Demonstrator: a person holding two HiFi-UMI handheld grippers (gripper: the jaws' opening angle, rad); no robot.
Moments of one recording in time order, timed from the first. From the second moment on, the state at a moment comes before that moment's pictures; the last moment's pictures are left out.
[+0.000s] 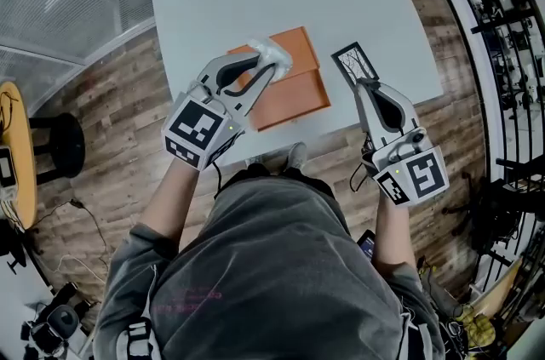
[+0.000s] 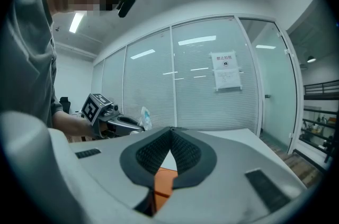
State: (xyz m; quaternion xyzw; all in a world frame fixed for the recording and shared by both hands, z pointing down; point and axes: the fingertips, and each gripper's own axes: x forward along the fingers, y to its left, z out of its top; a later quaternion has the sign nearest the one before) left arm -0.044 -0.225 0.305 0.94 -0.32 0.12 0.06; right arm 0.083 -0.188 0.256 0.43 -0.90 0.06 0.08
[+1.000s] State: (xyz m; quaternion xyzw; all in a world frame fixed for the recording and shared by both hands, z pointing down) left arm -0.056 -0.236 0.314 0.95 -0.29 0.12 0.06; right arm 0.036 -0.196 0.265 0.41 -0.90 0.04 0.10
